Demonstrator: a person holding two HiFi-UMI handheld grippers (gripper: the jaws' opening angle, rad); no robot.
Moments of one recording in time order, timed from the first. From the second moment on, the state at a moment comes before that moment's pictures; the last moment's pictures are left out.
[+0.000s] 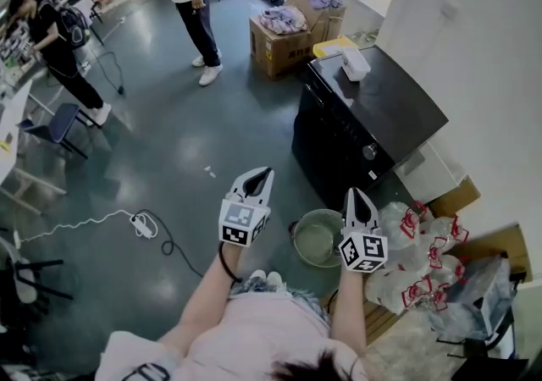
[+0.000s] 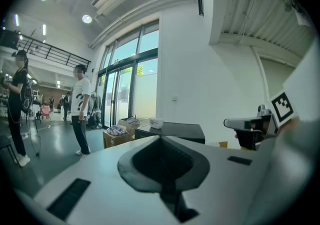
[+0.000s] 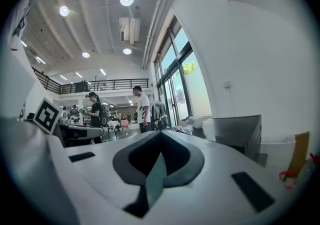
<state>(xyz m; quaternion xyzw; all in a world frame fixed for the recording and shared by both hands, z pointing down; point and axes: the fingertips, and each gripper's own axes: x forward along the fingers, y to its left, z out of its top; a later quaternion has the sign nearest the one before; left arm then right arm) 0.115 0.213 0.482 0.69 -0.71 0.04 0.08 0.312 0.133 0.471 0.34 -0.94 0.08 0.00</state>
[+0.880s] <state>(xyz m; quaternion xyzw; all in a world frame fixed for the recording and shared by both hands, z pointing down) 0.117 0.220 0.470 0.74 -0.67 -0.03 0.10 0.306 0.137 0.459 0.32 -0.94 0.11 -0.04</state>
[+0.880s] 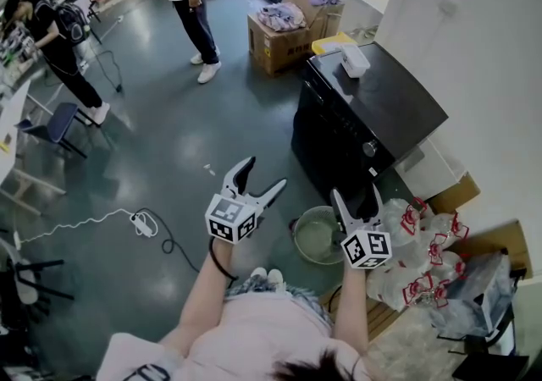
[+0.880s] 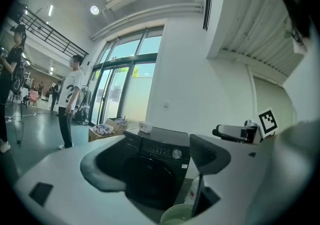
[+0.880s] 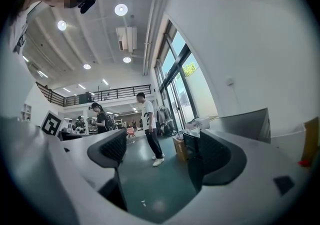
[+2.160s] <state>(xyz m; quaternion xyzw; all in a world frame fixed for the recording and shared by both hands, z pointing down) 0.004 0.140 0.493 0.74 -0.66 -0.02 0.09 0.228 0.045 0.487 0.36 -0.92 0.12 -0.05</state>
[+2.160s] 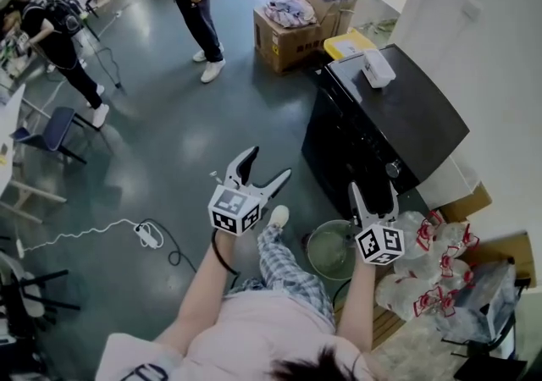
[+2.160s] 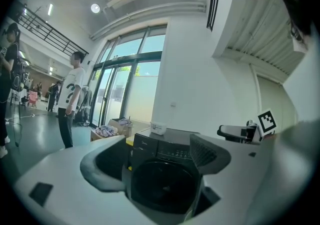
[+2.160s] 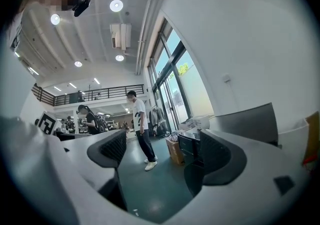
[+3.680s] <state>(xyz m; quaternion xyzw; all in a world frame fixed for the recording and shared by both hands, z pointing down) -0.099 -0.255 0.513 0.89 -0.45 0.06 0.08 0.067 -0.241 0.493 0.52 -0.85 0.11 -0.04</state>
